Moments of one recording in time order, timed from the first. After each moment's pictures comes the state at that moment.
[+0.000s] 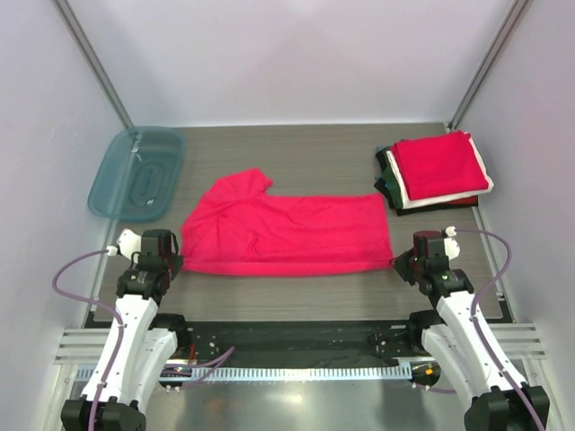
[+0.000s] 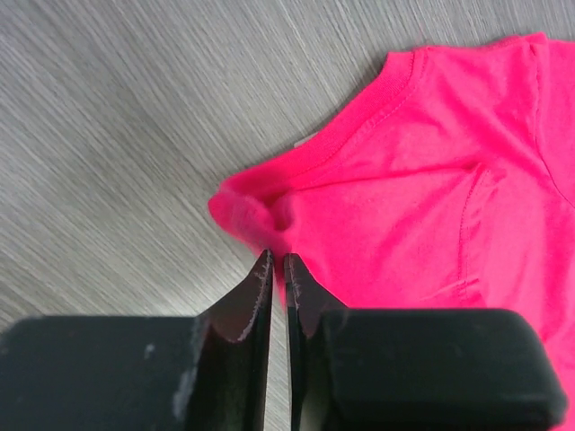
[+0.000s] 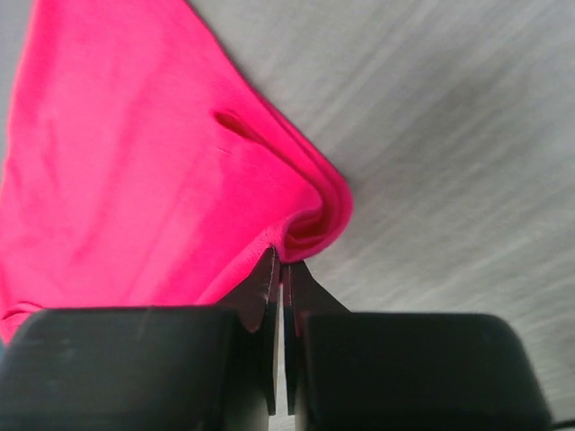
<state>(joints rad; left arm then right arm) -0.05 0.65 0.51 -0.74 -0.37 -1.00 0.10 0.66 0.40 -0.59 0.11 1.02</state>
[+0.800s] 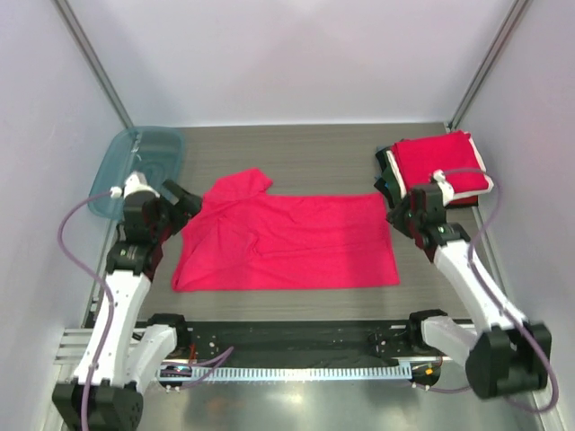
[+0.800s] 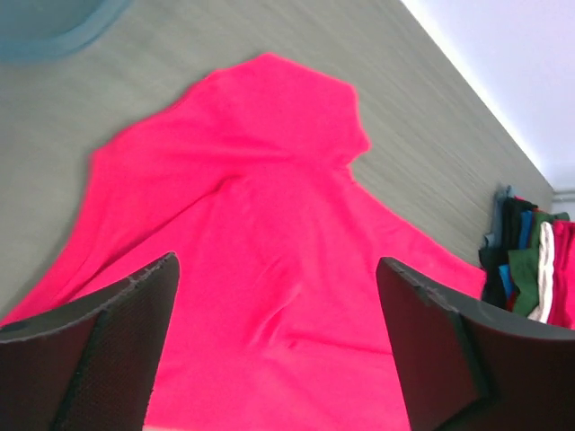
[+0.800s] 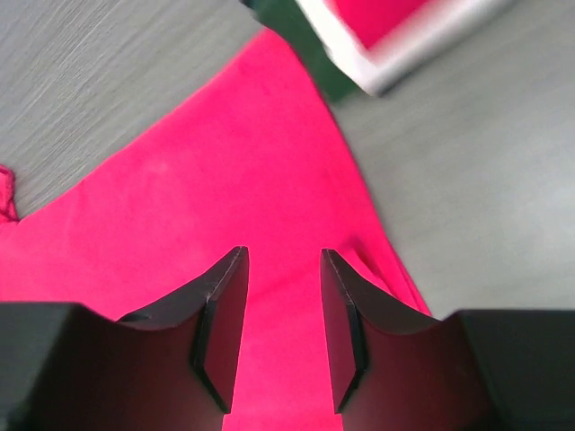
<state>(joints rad) -0.05 0.79 0.78 -0.49 -0.04 -0.74 0.12 0.98 0.70 -0.44 0.15 0.71</state>
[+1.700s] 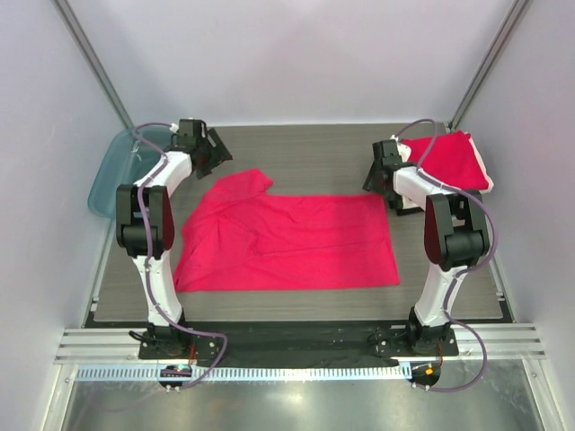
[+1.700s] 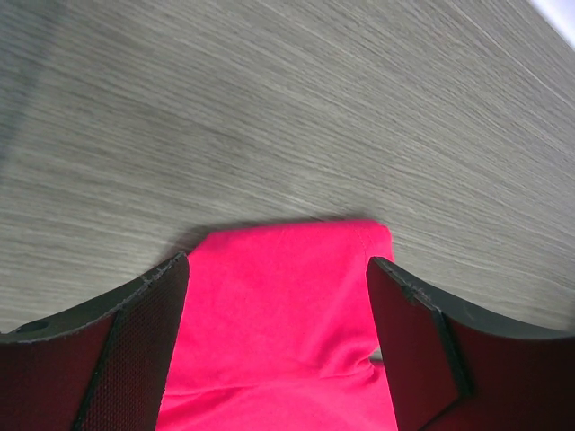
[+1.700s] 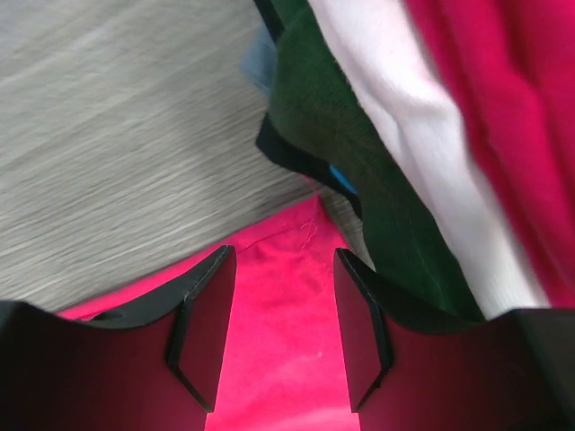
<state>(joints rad) -0.07 2.06 1.60 -0.32 0.07 -0.63 0.16 1.88 1.28 -0.36 0.26 0.52</state>
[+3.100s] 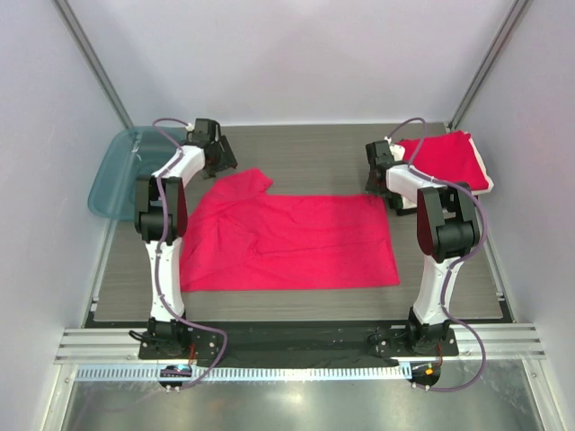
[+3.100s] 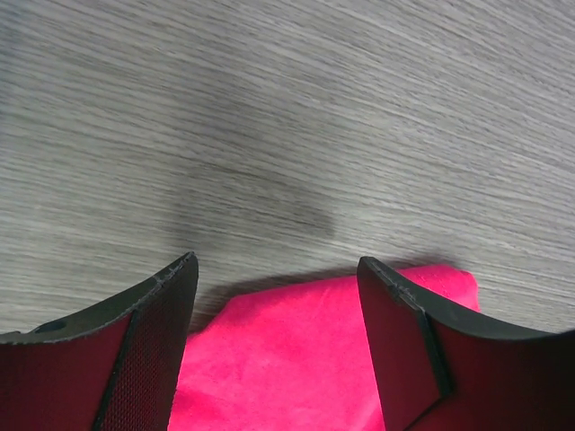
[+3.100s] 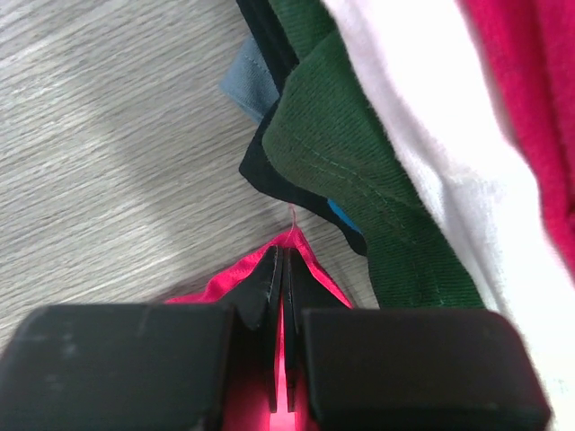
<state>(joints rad) -0.11 2.29 1.84 -0.46 -0.02 -0.49 0.18 1.99 1.35 -0.37 0.35 0.48</state>
